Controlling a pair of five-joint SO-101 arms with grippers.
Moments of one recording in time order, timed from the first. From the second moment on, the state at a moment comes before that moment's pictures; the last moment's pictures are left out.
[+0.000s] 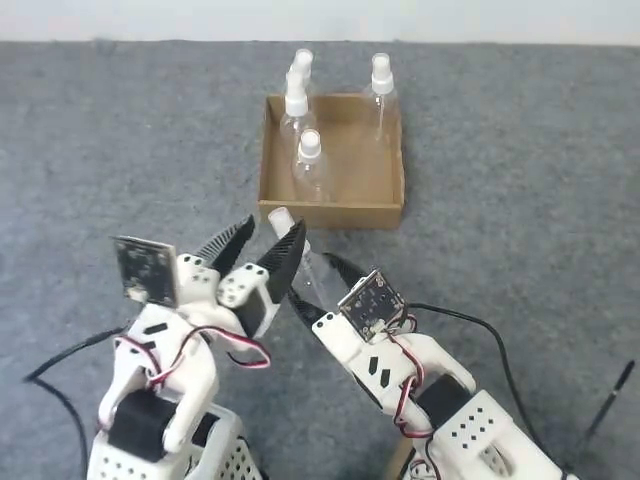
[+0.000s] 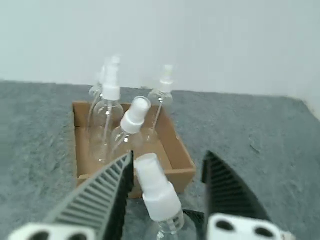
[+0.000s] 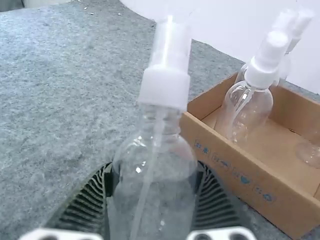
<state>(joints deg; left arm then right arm) 14.2 -92.5 68.7 53.7 21.1 -44.2 -76.0 93.2 10.7 4.9</state>
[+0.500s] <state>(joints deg) 13.3 -92.5 77.8 44.8 21.3 -47.8 -76.0 93.2 10.7 4.9</state>
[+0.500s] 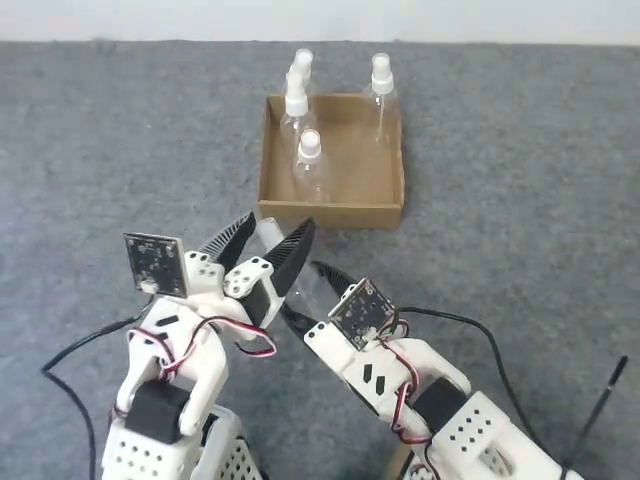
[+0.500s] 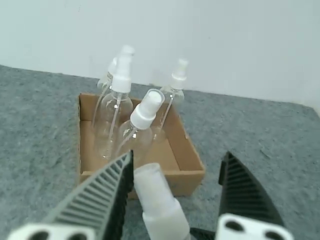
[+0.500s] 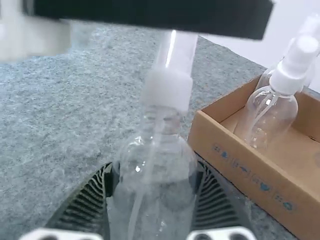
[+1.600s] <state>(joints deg) 22.2 -103.3 78.2 52.4 11.0 -45.5 -76.0 94.8 6.8 5.1</state>
